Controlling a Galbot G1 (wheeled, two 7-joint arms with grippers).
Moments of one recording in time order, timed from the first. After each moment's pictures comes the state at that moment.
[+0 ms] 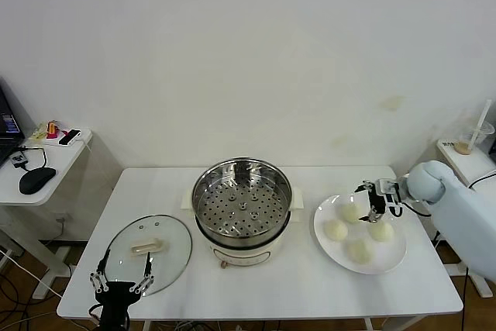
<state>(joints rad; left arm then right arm) 1.79 -1.38 -0.64 -2.10 0.11 -0.07 -0.17 -0.23 0.79 -0.35 1.05 -0.34 -0.01 -1.06</state>
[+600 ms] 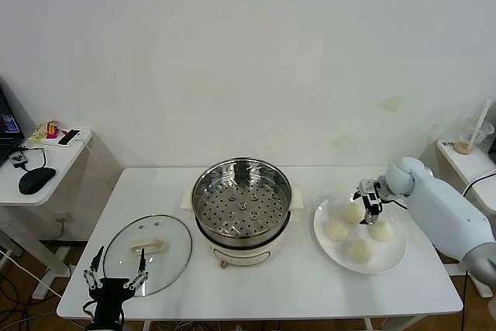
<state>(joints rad) 1.78 -1.38 -0.66 -2.10 0.10 -0.07 -0.16 -0.16 0.90 -0.43 0.88 -0.44 -0.01 -1.07</state>
